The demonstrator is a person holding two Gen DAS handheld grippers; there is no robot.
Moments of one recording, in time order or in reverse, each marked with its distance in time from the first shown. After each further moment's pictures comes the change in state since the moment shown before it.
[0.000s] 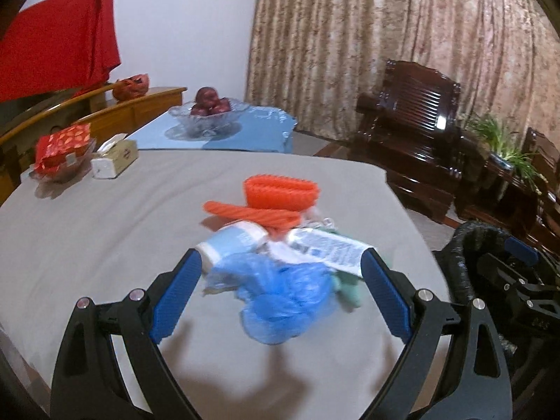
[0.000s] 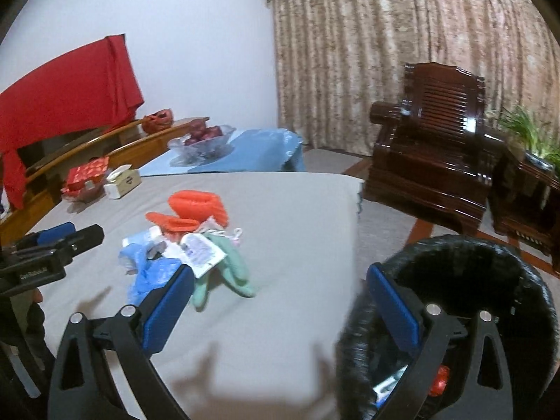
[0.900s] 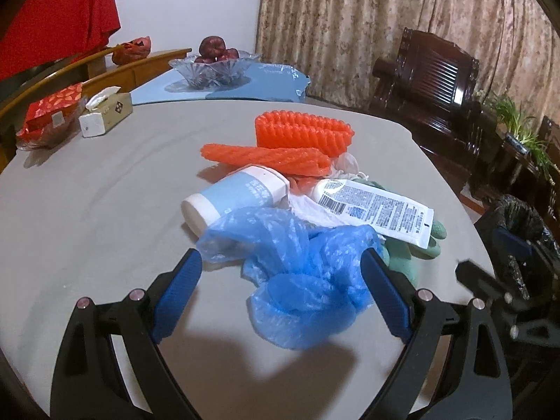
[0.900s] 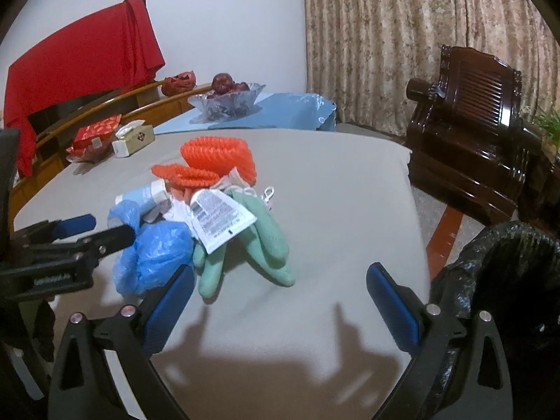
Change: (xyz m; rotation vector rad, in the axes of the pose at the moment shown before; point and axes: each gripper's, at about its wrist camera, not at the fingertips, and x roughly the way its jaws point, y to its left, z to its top) left arm 0.079 0.016 -0.030 -0.016 0.139 0.020; right arm 0.081 0.027 -0.031 -0.067 0.120 0.076
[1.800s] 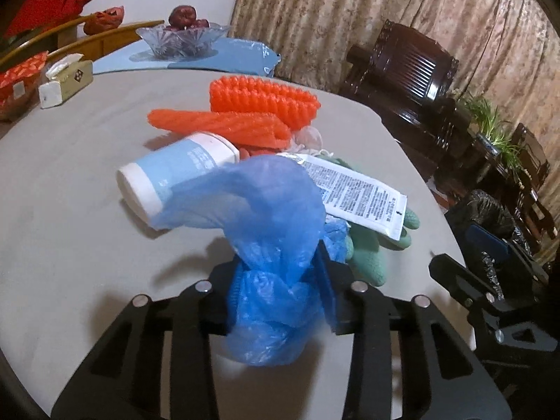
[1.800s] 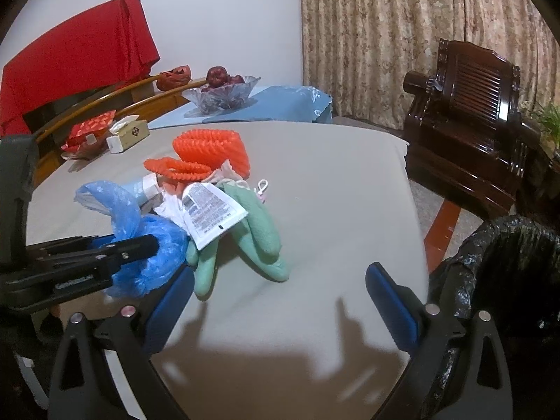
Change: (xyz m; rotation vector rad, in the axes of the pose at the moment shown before) left arm 0.017 -0.012 -0.009 -0.048 0.075 -0.172; right arm 0.003 -0.003 -0.001 0.010 0.017 -0.014
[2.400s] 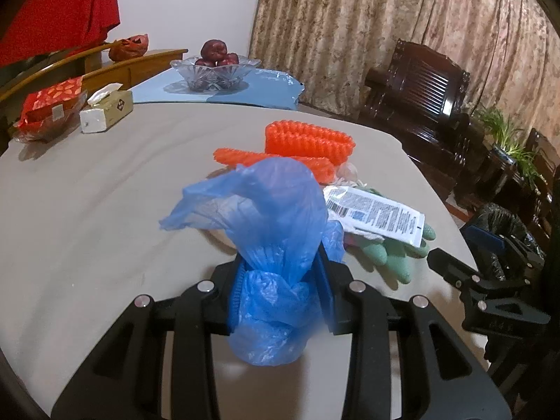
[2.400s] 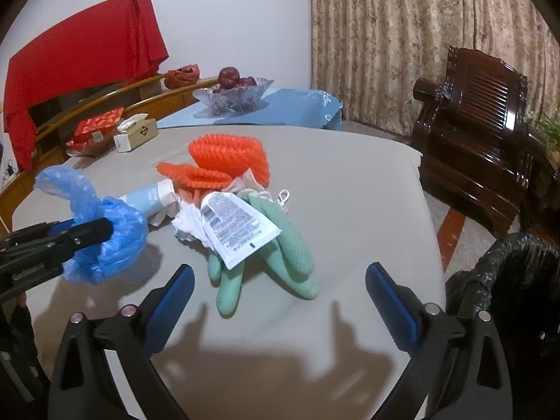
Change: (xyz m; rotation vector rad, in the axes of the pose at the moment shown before) left arm -0.045 0.026 0.004 0.017 -0.097 0.103; right arm 0.008 0.020 0.009 -0.026 0.003 0.004
